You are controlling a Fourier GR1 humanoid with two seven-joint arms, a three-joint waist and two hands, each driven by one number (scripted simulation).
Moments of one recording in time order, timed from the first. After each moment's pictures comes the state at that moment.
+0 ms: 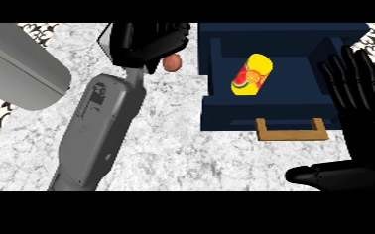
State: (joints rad) left arm -0.82 0.01 -0.05 -1.25 0.21 0.20 -0.16; right arm -0.10 -0.10 -0.08 -2.06 -0.16 0.14 0.16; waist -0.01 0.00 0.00
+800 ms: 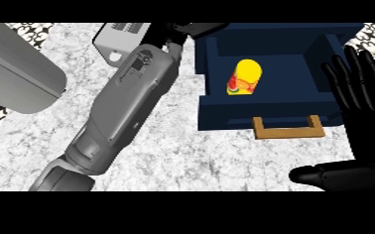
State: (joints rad) left arm -1.13 0.00 -0.15 -0.80 0.32 0.35 -0.25; right arm -0.09 -0.11 -0.10 -2.05 -0.18 0.16 0.15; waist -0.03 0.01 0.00
